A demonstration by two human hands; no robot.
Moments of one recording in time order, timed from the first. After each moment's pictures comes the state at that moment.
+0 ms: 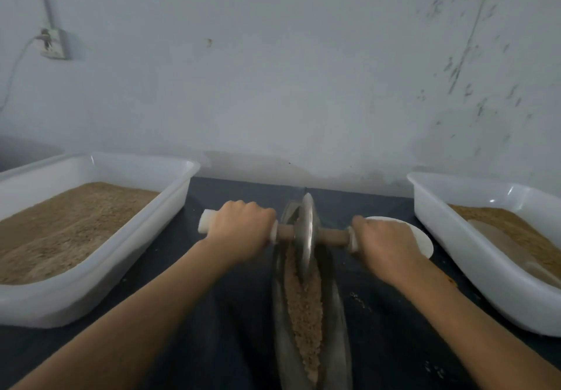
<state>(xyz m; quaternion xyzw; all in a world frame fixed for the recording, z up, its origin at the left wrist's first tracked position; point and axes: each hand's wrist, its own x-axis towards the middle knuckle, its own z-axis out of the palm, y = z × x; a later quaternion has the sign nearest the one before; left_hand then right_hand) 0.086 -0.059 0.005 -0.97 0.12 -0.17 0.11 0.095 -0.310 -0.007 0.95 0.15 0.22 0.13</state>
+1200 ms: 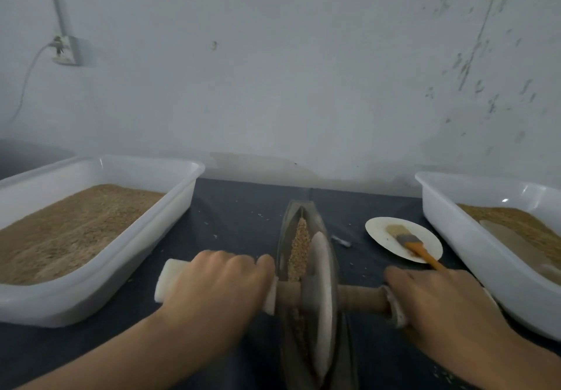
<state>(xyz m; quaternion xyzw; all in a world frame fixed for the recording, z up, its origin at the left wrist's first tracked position) -0.005 -0.041 -0.013 -0.93 0.23 -0.25 0.11 0.012 -0.335 0.002 0.97 0.18 0.08 0.15</state>
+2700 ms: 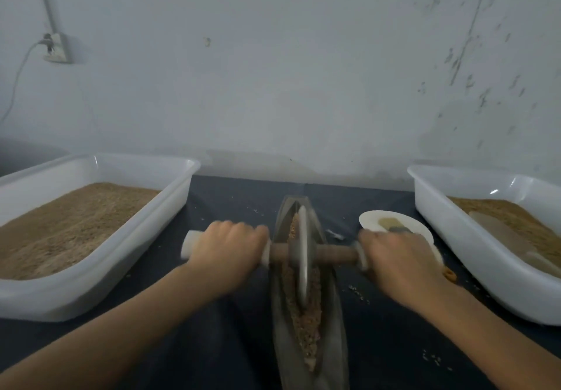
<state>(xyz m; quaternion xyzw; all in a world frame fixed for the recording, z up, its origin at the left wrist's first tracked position) 0.041 -0.049 -0.011 -0.96 0.15 -0.20 0.13 0.057 -0.323 -0.006 0.95 0.16 0.20 0.16</state>
